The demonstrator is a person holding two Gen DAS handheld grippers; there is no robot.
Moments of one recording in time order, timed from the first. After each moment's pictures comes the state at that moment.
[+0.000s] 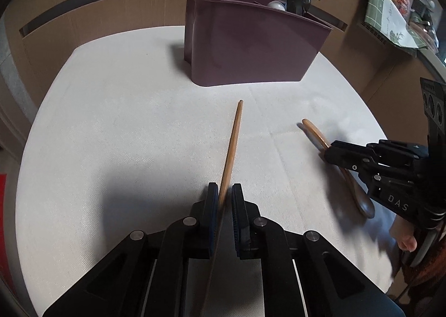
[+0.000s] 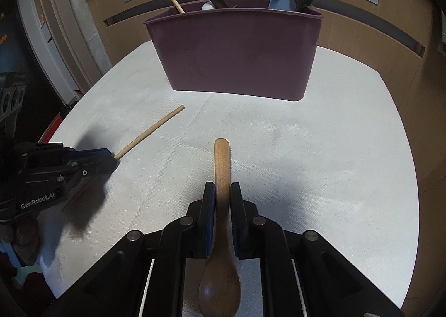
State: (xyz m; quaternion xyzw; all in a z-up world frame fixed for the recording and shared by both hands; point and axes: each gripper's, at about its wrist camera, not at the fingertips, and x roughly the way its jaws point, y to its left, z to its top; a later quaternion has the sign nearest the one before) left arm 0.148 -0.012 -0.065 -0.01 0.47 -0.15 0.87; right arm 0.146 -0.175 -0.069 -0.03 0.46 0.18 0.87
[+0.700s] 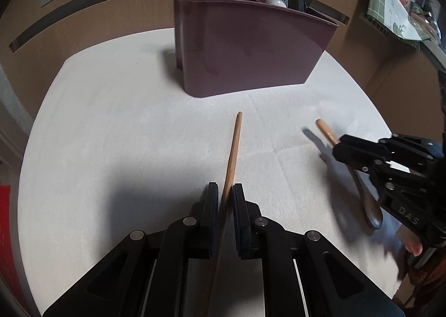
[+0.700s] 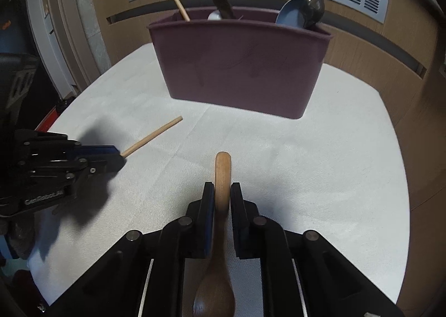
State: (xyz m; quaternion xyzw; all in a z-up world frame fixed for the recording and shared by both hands) left arm 0.174 -0.026 -0.064 0.02 0.48 -0.16 0.87; right arm 0.150 -0.171 -0.061 -0.06 0.43 0.17 0.88
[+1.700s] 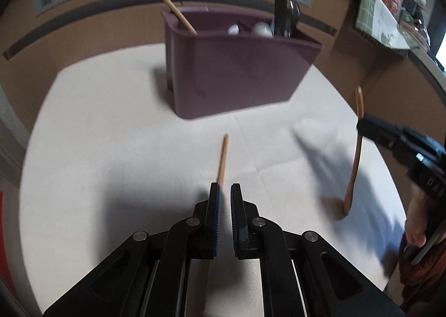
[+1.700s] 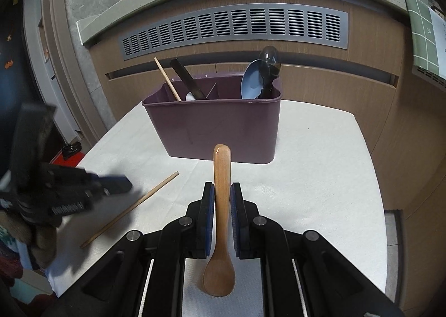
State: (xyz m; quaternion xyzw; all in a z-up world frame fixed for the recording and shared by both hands) left arm 0.170 -0.018 -0.045 0.00 0.47 -0.19 0.86; right arm 0.132 -0.215 -0.005 0.01 0.35 0.17 0.92
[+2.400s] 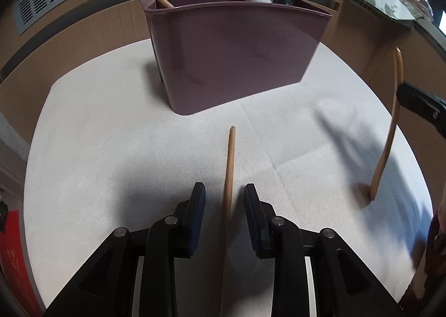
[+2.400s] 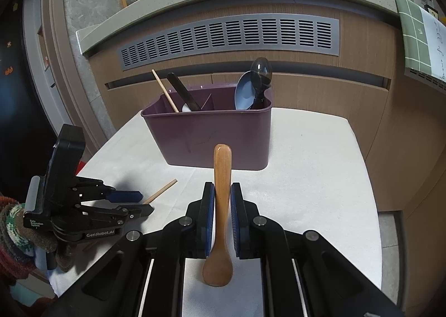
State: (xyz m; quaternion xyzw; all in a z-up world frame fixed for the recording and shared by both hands) left arm 0.185 -0.035 -0.062 0.07 0.47 -0.17 0.86; right arm 0.124 -0.220 0.001 0.02 0.33 0.16 0.93
